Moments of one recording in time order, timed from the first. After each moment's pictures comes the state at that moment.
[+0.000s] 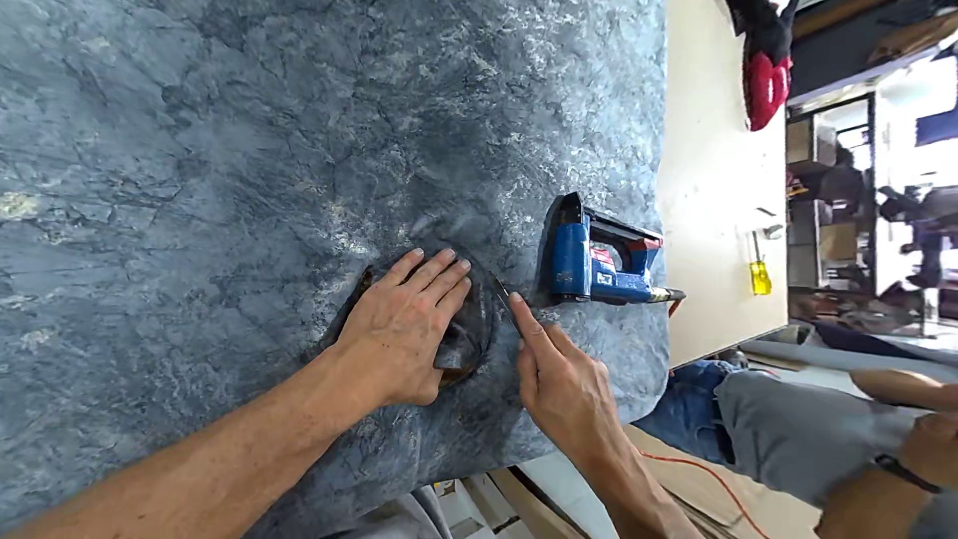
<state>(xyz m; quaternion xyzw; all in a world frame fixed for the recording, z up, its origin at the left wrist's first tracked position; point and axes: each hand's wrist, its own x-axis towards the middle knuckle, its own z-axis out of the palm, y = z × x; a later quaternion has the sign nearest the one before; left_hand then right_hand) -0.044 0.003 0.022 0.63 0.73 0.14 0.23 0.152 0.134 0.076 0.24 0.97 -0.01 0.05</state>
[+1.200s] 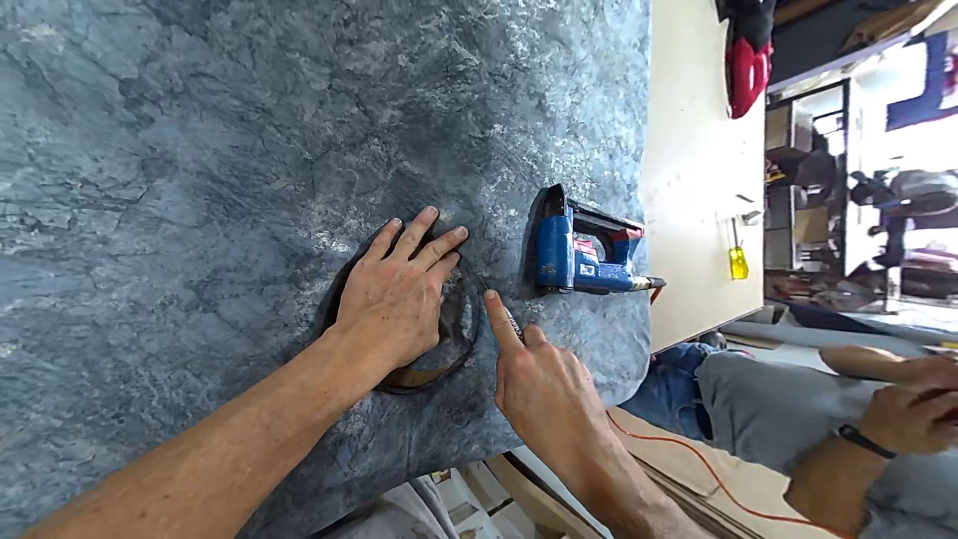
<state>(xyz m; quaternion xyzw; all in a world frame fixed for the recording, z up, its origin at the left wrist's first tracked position) -0.054 0.027 0.021 0.58 0.77 0.15 0.21 0.112 0.105 0.108 0.31 0.90 0.07 0.31</state>
